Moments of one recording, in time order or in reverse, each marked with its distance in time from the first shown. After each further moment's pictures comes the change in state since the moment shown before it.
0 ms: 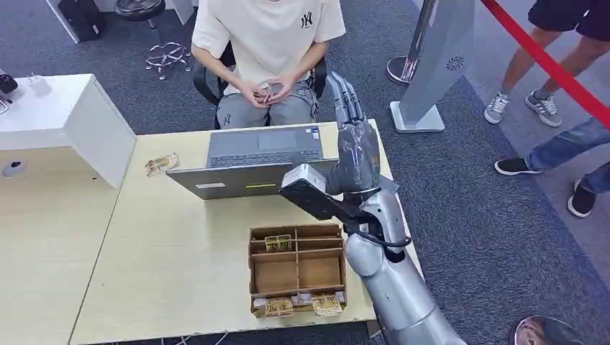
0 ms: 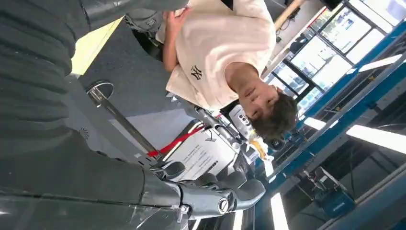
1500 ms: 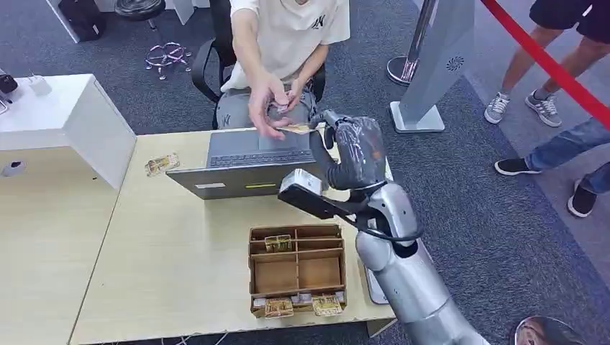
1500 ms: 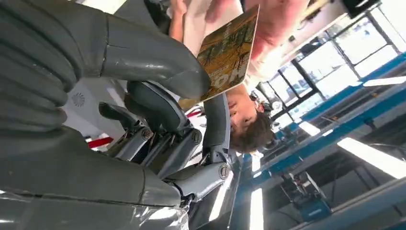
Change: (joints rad) left arm 0.002 -0.001 0.056 -0.001 -0.029 -0.009 0.001; right arm -0.066 -0.073 0.025 0.028 0.111 0.056 0.032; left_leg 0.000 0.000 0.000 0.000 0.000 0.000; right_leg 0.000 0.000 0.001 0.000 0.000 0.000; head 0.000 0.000
